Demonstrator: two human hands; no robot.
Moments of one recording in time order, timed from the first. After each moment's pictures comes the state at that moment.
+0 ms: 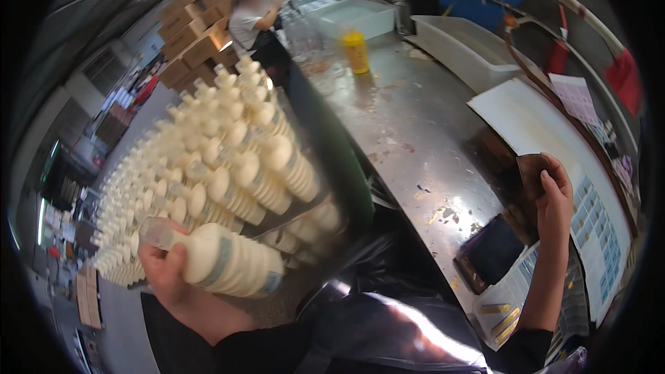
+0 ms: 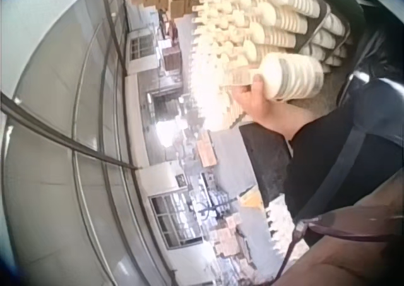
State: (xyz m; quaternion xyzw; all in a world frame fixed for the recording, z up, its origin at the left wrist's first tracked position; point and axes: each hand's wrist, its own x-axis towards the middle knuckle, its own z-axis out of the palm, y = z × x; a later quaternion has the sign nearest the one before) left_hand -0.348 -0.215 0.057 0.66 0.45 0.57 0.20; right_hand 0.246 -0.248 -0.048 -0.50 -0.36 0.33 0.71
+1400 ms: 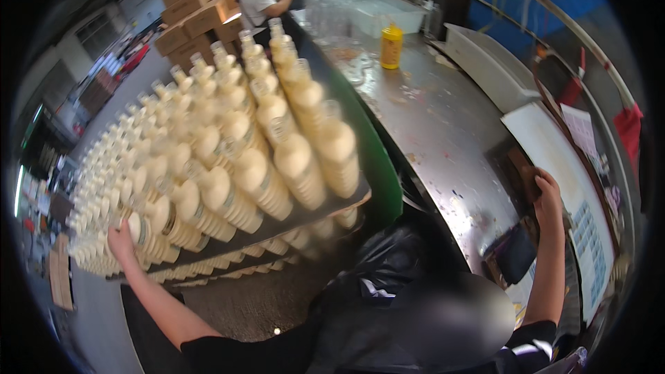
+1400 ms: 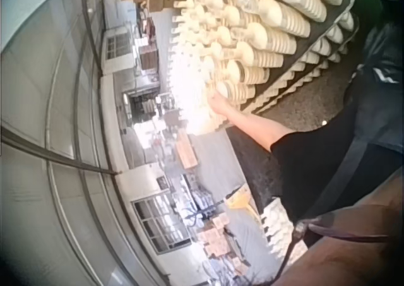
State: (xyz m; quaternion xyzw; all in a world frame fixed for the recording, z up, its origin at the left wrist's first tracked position) left_hand -0.788 -0.143 -0.075 0.40 0.85 0.32 -0.13; right_hand 0.264 -0.172 -0.118 -0.59 -0.31 0.38 0.64
